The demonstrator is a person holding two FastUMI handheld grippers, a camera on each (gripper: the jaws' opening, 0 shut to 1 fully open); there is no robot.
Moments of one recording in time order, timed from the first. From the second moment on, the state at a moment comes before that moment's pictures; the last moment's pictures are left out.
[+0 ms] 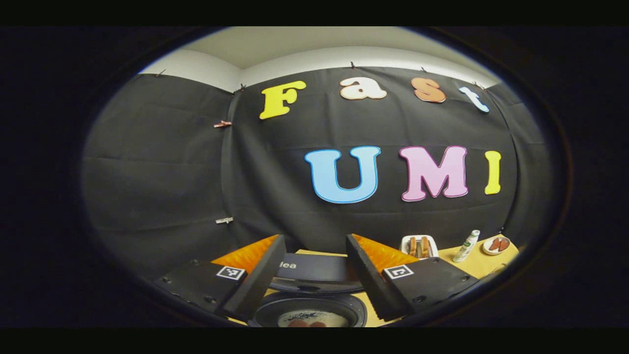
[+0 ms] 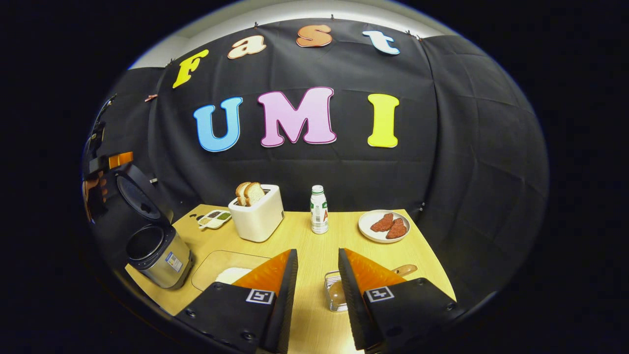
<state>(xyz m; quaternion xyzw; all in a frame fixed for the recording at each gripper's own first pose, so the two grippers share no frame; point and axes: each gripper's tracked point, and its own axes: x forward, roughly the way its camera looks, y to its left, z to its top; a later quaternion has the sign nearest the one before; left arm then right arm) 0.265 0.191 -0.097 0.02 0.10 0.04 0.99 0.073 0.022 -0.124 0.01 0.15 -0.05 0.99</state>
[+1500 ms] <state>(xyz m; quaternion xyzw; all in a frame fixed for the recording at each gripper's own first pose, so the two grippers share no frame) 0.112 0.197 -0.225 0.01 0.22 0.08 0.97 0.053 0.045 -0.128 0.02 0.15 -0.01 0.99</state>
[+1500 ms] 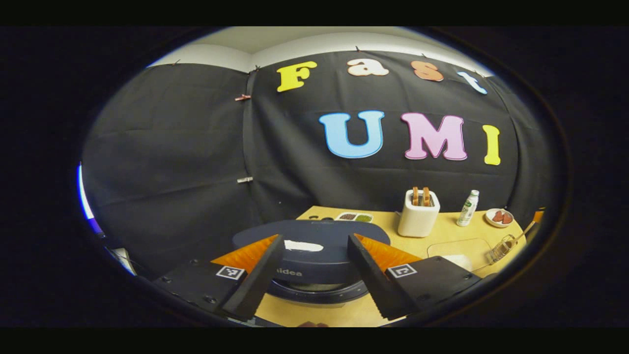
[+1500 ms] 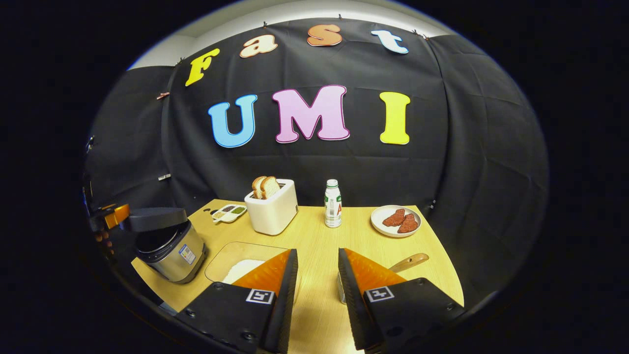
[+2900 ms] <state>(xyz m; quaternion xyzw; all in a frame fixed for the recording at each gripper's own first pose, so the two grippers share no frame) 0.084 0.195 -0.300 -0.02 0.23 0.10 0.97 0.049 0.059 -0.135 0.02 0.16 0.00 0.99</state>
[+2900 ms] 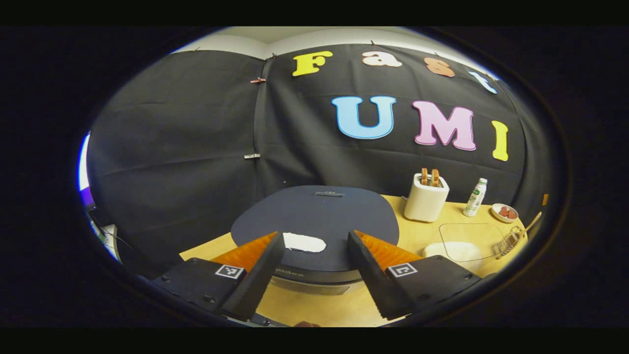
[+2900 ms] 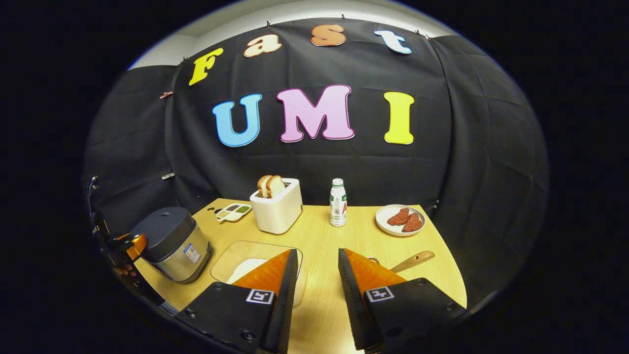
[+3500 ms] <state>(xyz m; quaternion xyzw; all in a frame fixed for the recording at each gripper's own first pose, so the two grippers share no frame) 0.087 0.195 -0.298 -0.02 0.23 0.10 0.97 0.047 0.052 -0.126 0.02 0.15 -0.01 0.99</state>
